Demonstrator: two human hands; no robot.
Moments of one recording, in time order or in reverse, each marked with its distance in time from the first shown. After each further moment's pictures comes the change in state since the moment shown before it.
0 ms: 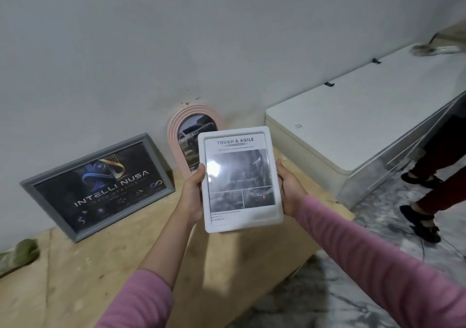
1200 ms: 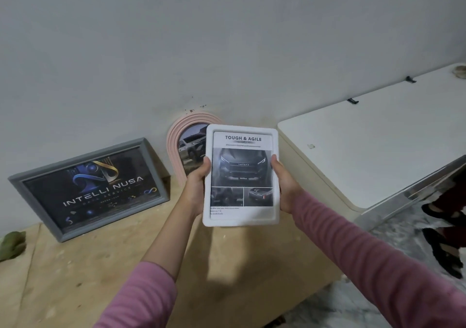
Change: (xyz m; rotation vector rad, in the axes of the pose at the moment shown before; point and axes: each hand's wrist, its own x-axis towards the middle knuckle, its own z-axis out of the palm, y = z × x) left_hand 0.063 0.022 0.025 0.043 0.128 0.068; right_hand 0.074 -0.053 -0.007 -0.068 -0.101 0.079
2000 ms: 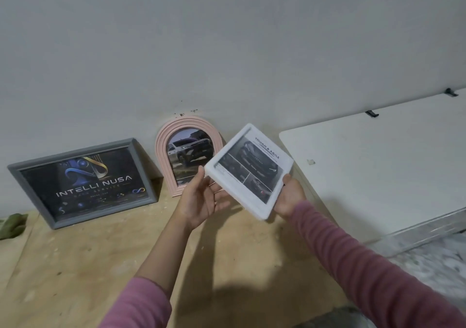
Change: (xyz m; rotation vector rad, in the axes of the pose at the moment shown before) left_hand 0.046 -0.046 0.026 0.028 -0.044 0.053; right_hand 0.039 -0.040 -0.063 0.320 0.236 0.096
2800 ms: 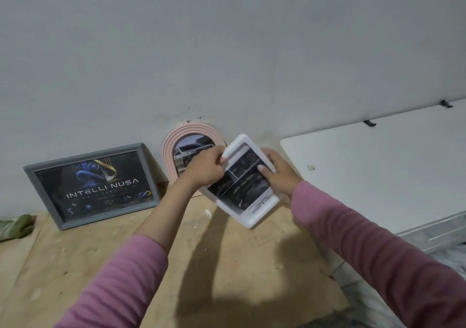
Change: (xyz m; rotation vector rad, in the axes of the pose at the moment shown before) left_hand 0.001 0.078 0.049 1.514 0.206 0.327; right_hand -0.015 -0.027 0.032 -1.196 -0.162 -0.511
